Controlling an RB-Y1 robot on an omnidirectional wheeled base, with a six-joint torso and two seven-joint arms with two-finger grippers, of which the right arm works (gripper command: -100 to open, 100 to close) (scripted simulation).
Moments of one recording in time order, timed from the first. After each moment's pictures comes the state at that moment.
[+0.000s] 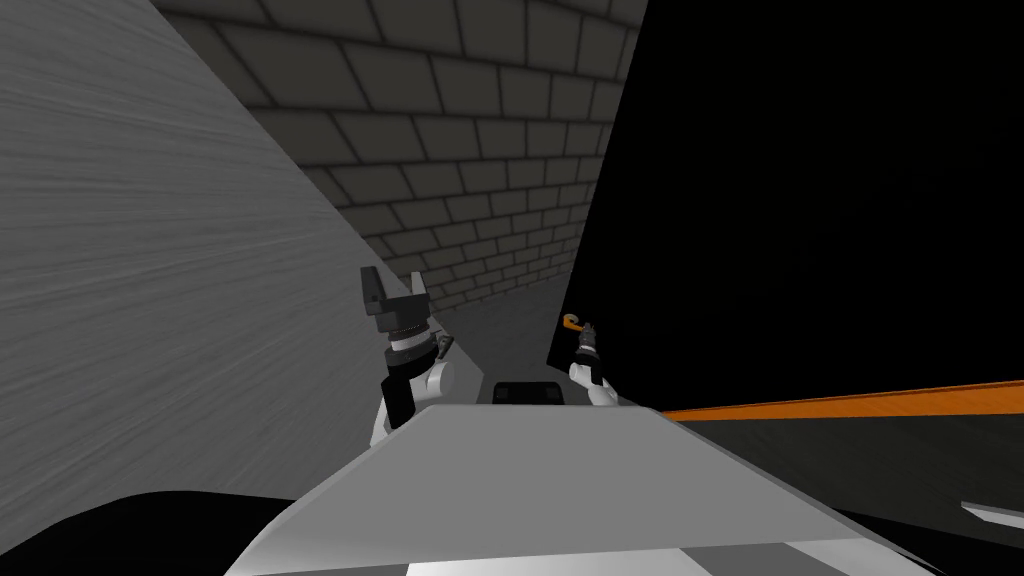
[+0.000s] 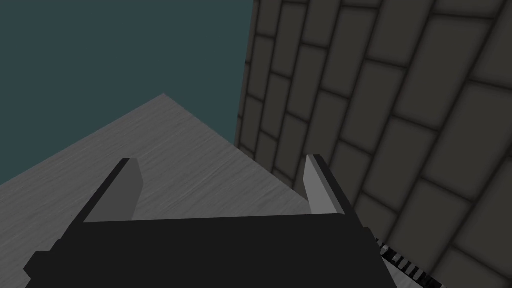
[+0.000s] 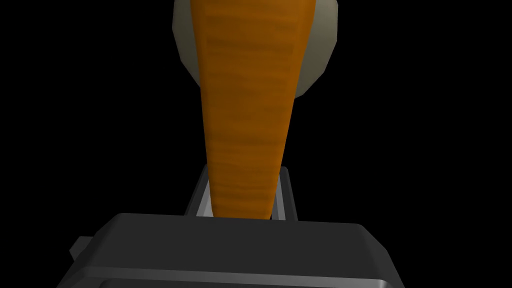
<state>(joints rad) -0.13 0.02 -0.31 -0.68 -0.25 -0.80 0.26</state>
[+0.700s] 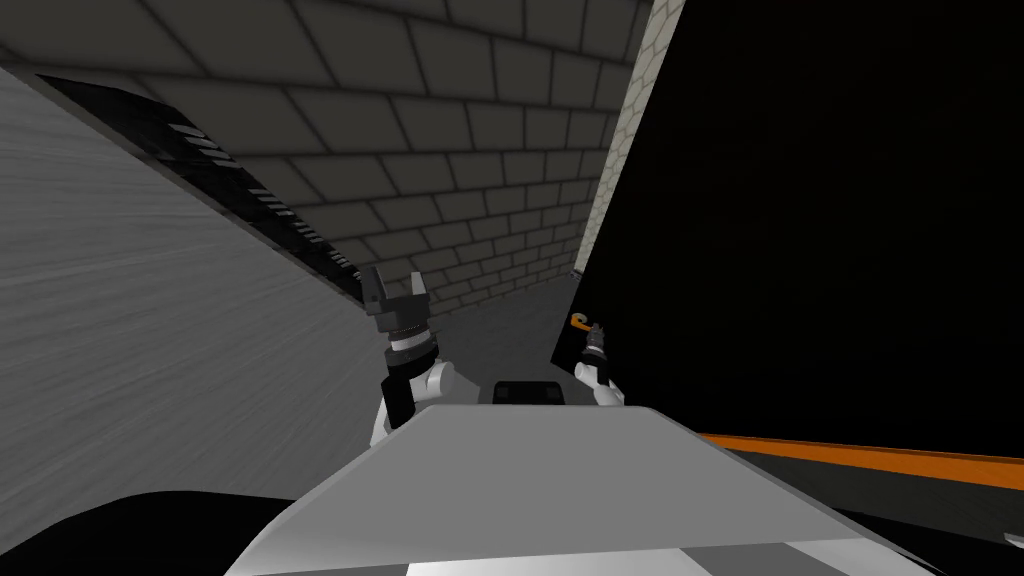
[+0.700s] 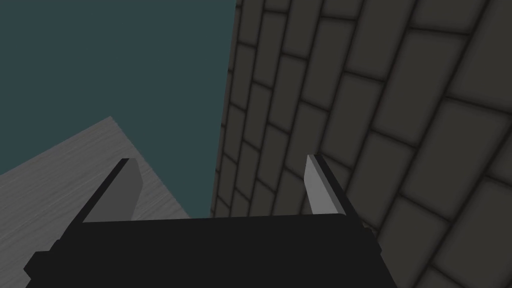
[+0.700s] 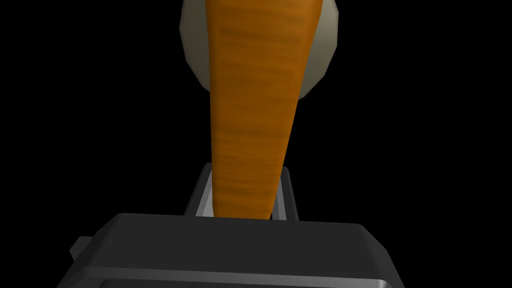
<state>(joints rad) -0.14 -0.01 -0.35 -0.67 -0.28 -0.82 0.28</state>
